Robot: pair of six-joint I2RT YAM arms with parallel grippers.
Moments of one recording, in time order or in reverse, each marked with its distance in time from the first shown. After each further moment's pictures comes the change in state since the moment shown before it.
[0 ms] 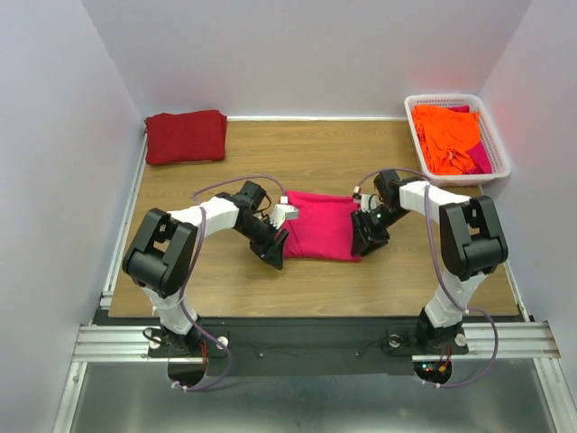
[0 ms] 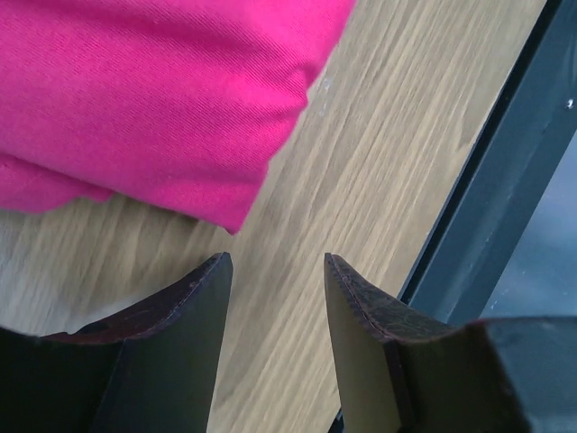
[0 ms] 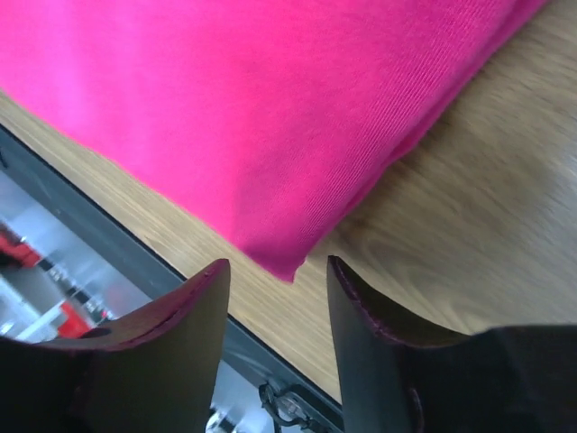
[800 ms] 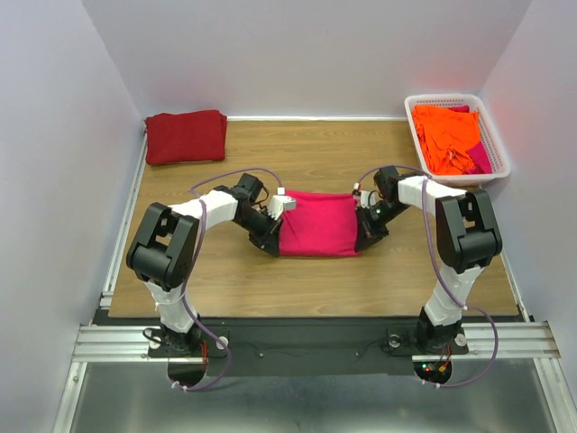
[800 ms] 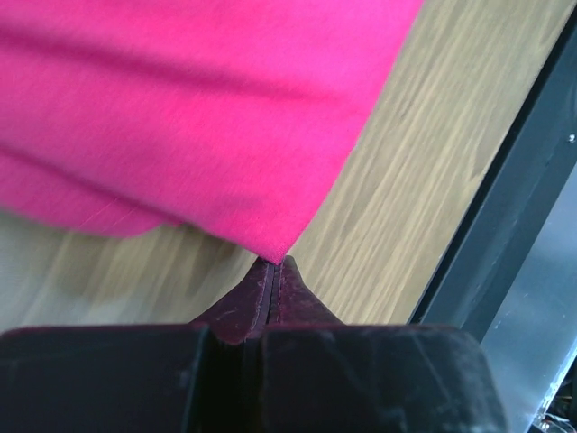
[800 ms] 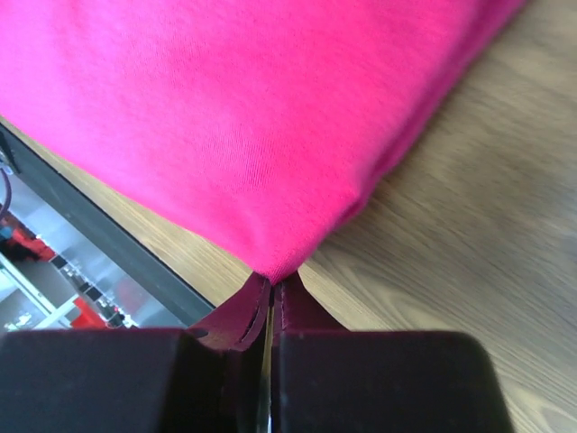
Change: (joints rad) left arm 0.032 0.064 0.065 0.020 0.008 -0.021; right arm -0.019 0.097 0.060 -0.019 -0.028 -0.011
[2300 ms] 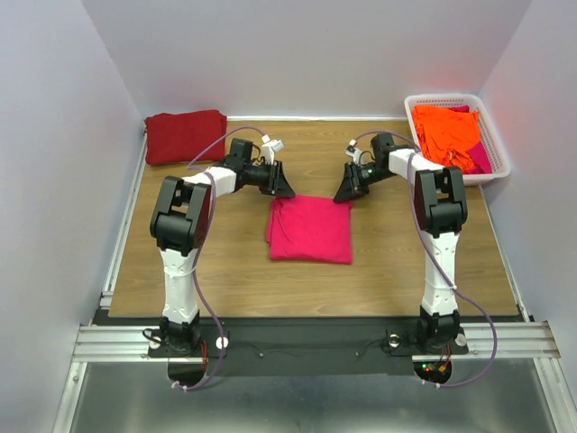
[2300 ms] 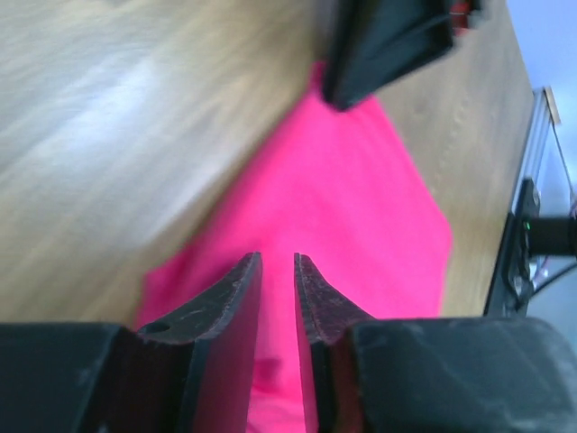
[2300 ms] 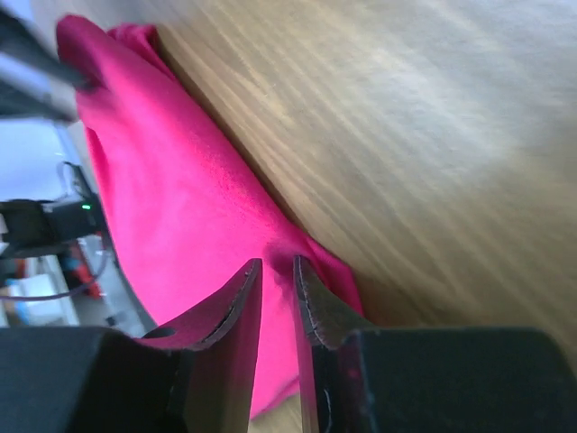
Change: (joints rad) left arm 0.159 0.305 0.338 0.517 0.187 -0.447; right arm -0.068 0.446 0.587 0.128 -0.259 0.046
